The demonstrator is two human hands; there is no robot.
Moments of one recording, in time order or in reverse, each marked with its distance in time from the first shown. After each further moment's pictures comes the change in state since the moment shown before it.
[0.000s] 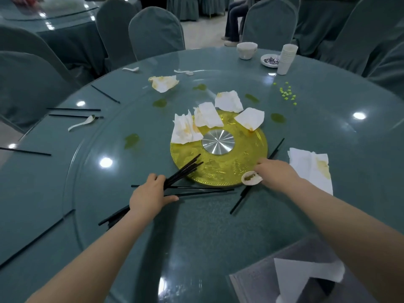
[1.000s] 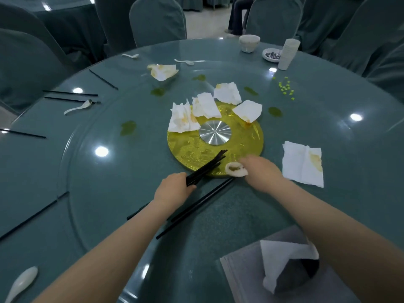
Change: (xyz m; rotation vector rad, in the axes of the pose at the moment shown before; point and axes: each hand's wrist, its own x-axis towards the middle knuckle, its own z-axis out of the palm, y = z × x) left_hand -0.018 0.066 0.007 -0.212 -0.074 0.092; right_hand -0.015 -0.035 0.000 0.295 0.141 0.002
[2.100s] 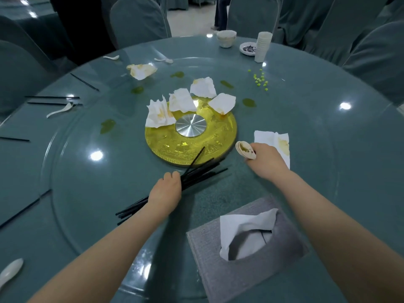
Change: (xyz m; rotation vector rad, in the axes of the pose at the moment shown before) left_hand -0.034 0.053 0.037 0.395 0.048 0.079; right_hand -0.066 0.059 -0.029 0.272 0.161 0.267
